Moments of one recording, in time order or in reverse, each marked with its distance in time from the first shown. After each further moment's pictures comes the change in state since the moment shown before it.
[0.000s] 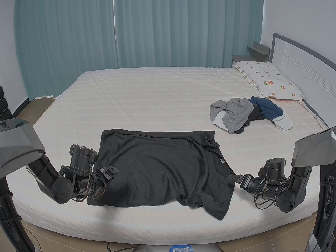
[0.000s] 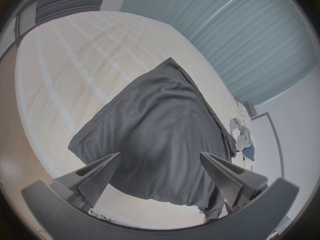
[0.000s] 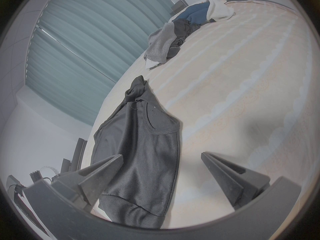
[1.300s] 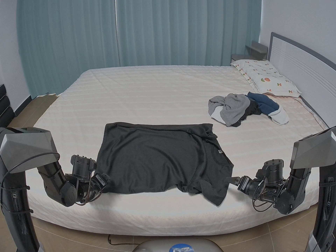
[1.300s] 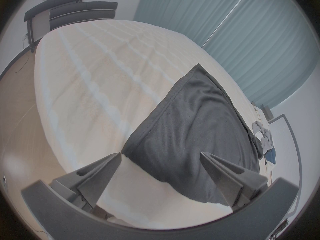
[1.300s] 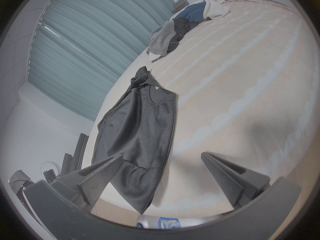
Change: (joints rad) left arm 0.089 0.195 0.011 -0.159 0.110 0.080; right arm 0.033 -0.006 0.014 -0.001 -0.003 0.006
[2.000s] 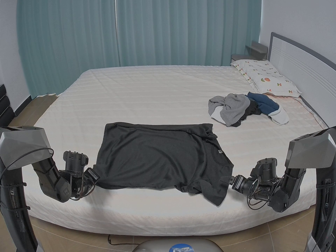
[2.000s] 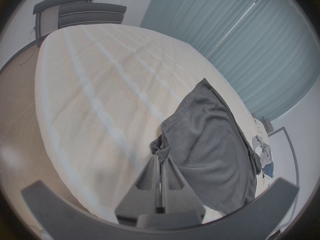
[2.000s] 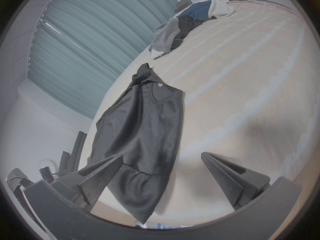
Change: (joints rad) left arm 0.079 0.000 -0.018 -0.030 0.001 -0.006; right arm 0.034 0.023 -0.085 0.072 -0.033 -0.004
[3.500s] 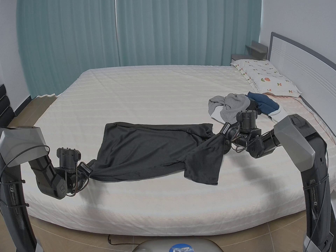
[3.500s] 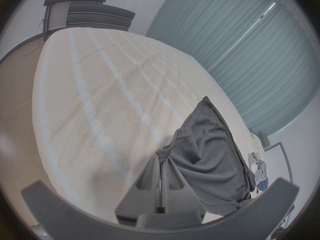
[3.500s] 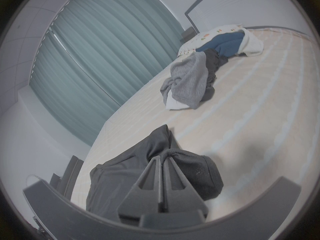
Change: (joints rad) left arm 0.077 0.019 -0.021 -0.077 0.003 -0.024; right arm -0.067 0.216 -1.088 0.651 -0.149 -0.046
